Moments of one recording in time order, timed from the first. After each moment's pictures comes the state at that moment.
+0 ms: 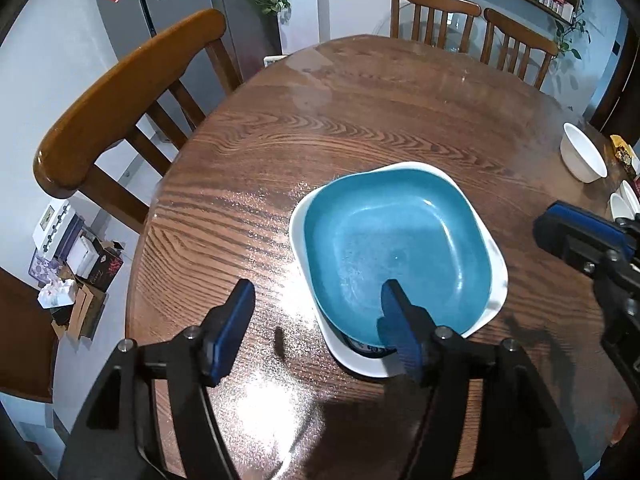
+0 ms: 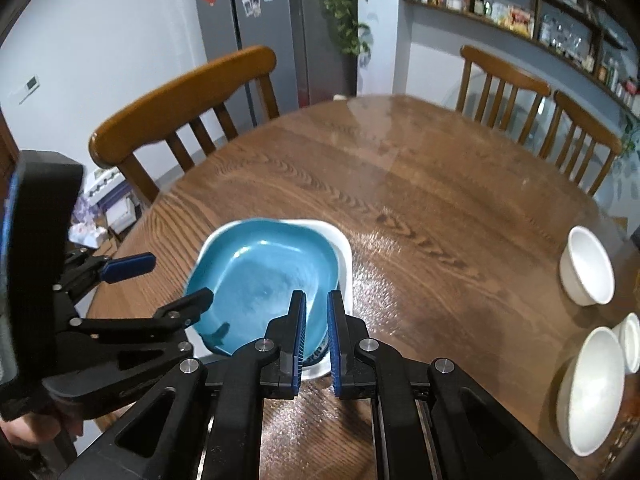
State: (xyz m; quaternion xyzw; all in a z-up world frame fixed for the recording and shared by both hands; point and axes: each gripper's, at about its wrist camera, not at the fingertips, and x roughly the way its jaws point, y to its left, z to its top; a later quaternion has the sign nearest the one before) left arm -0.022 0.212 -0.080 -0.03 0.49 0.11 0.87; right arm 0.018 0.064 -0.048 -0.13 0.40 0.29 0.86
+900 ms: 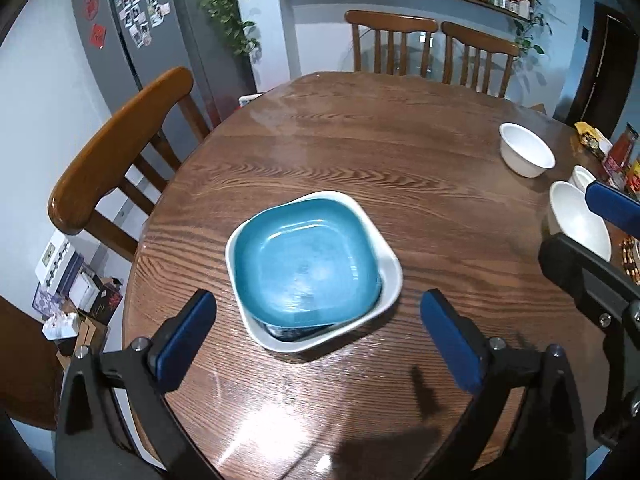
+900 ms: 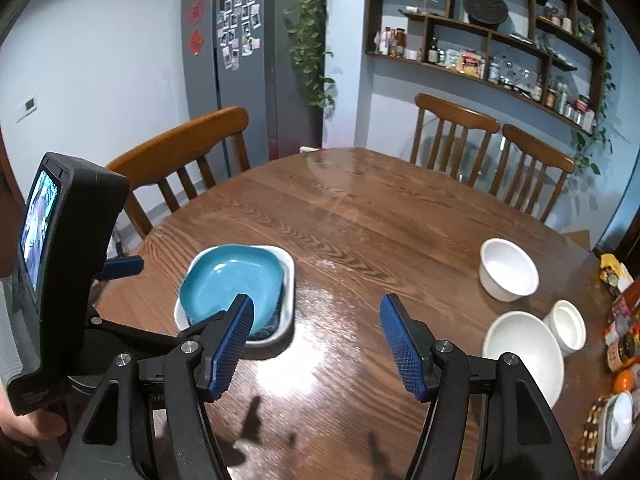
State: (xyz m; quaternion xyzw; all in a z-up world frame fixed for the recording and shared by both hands) left arm -0.042 0.134 -0.039 0.01 0.44 0.08 0.89; right arm -0.027 -0.016 -0.001 -0.11 0.32 0.25 0.91
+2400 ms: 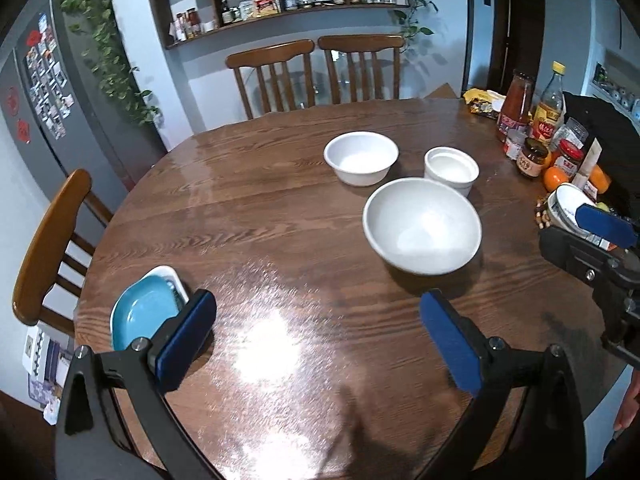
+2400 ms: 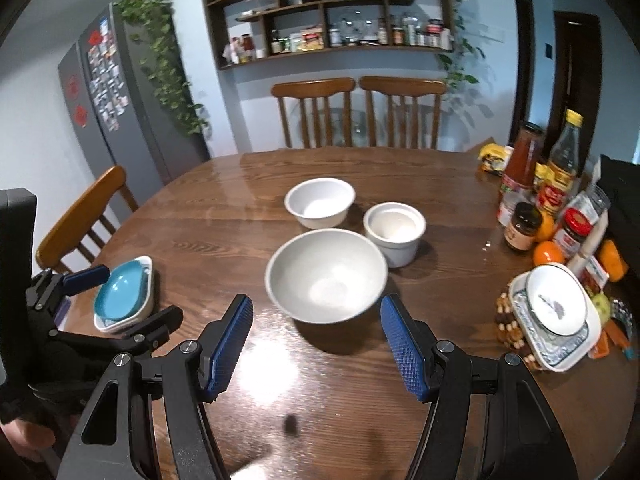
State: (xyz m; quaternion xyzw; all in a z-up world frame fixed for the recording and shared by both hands) left arm -0.032 -0.045 -0.007 0.09 0.40 -0.05 0.91; right arm -0.038 -0.233 0.000 0.03 0.35 0.09 0.93
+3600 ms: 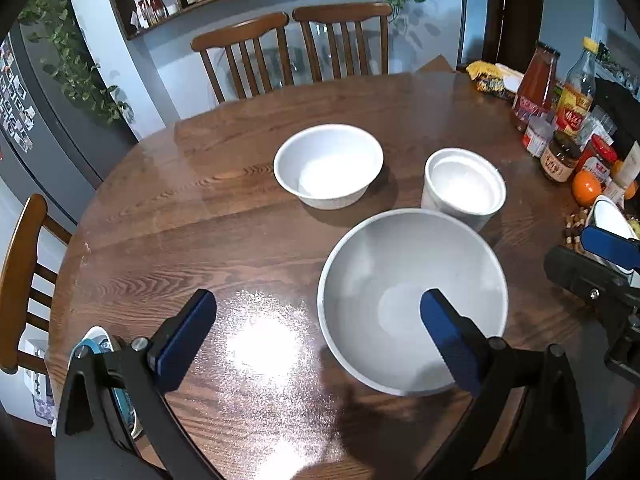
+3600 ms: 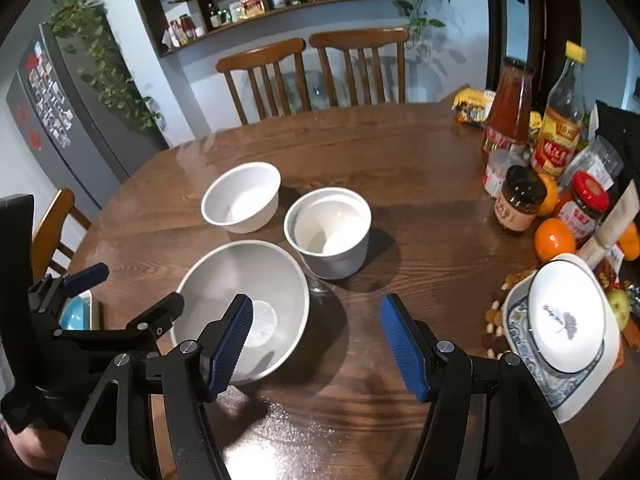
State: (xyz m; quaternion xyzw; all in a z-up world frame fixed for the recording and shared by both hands) left arm 0.076 -0.099 -0.054 0.11 0.45 -0.06 0.89; right arm 0.070 -0.291 -0.046 0.08 0.43 0.06 0.90
